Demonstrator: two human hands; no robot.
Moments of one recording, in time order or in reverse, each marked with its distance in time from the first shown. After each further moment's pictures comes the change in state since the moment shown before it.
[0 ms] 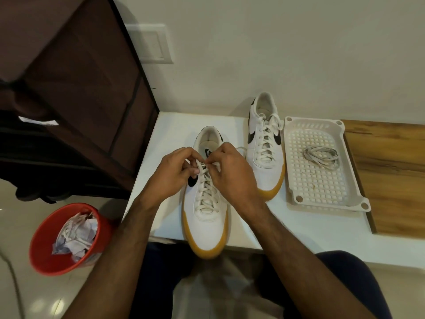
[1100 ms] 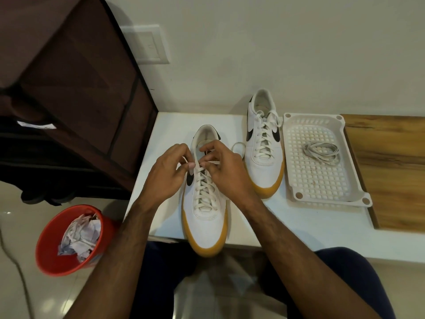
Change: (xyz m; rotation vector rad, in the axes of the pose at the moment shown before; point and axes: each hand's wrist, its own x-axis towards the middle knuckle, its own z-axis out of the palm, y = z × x) left_hand -0.006 0.001 0.002 0.096 0.128 0.099; right_hand 0.004 0.007 0.007 0.490 -0.063 0.124
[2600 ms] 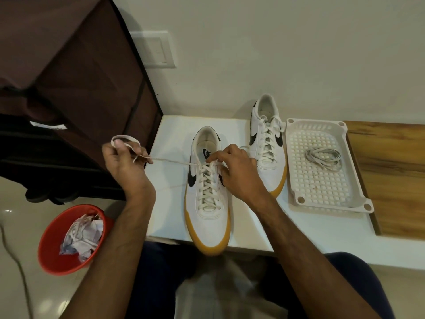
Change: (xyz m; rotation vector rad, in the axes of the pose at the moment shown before) left_hand -0.005 0.007 -0.033 -0.923 0.936 -0.287; right_hand 0.004 0.007 -0.017 -0.504 -0.098 -0.049
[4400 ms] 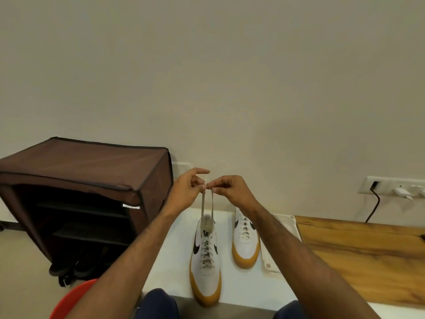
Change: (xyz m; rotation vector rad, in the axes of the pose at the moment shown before) left_hand -0.027 0.219 0.079 0.565 -0.804 0.263; right_hand -0.025 -0.160 -0.200 0.605 0.059 -0.132
